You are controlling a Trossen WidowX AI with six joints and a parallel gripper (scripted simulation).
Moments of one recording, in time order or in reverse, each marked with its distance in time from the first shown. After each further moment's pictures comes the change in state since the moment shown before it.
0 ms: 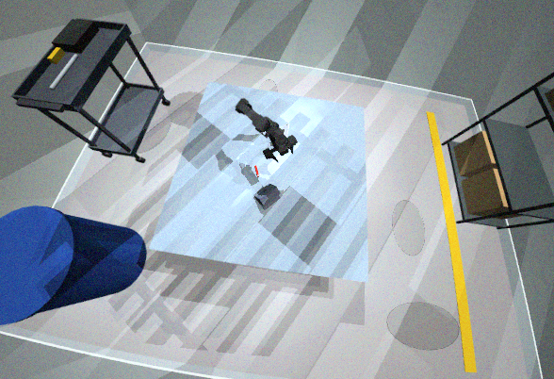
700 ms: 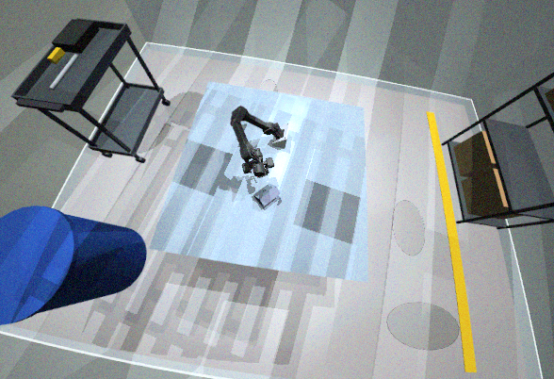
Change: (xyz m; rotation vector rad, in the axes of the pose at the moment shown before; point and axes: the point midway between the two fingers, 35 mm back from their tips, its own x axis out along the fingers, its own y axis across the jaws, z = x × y) arm 0.094 -0.175 -0.113 0.114 0.494 -0.316
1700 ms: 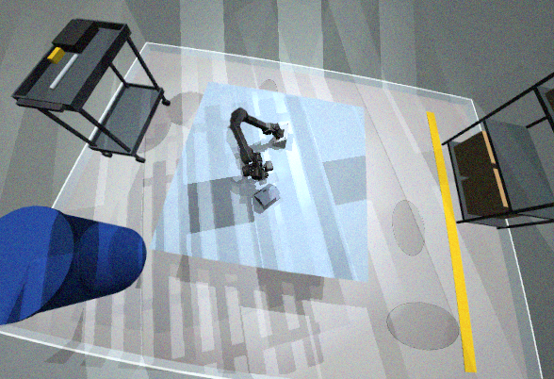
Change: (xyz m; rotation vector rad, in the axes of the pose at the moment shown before) arm 0.043 -0.003 0.000 -0.007 0.014 -0.007
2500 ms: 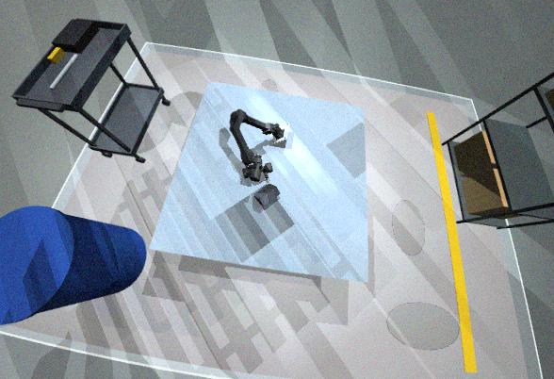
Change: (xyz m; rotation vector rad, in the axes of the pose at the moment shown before) arm 0.035 -0.001 -0.003 0.000 0.004 -0.007
